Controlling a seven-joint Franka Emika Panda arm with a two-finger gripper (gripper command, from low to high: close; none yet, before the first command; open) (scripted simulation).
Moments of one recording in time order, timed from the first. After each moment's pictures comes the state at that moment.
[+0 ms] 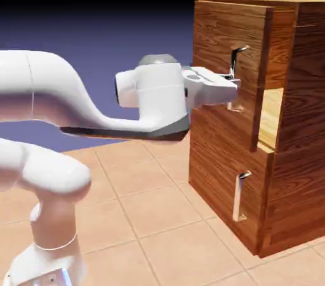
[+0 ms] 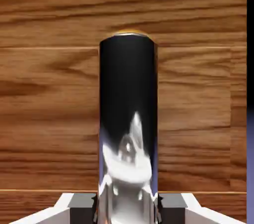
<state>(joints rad) 0.52 -1.00 -0.70 -2.61 -2.51 2.78 2.73</state>
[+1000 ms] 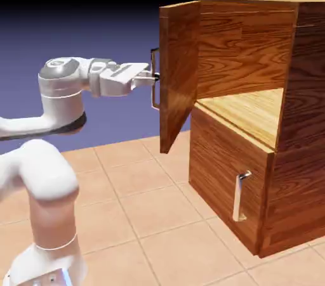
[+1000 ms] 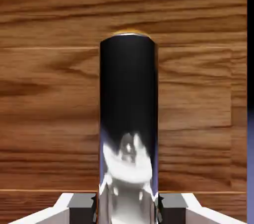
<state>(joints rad) 0.22 -1.50 0.28 -3.01 -1.25 2.21 2.28</state>
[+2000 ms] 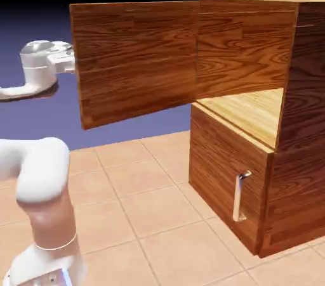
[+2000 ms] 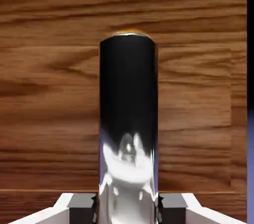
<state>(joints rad) -0.31 -1.22 1.21 -2.20 -0.52 1.23 2.29</state>
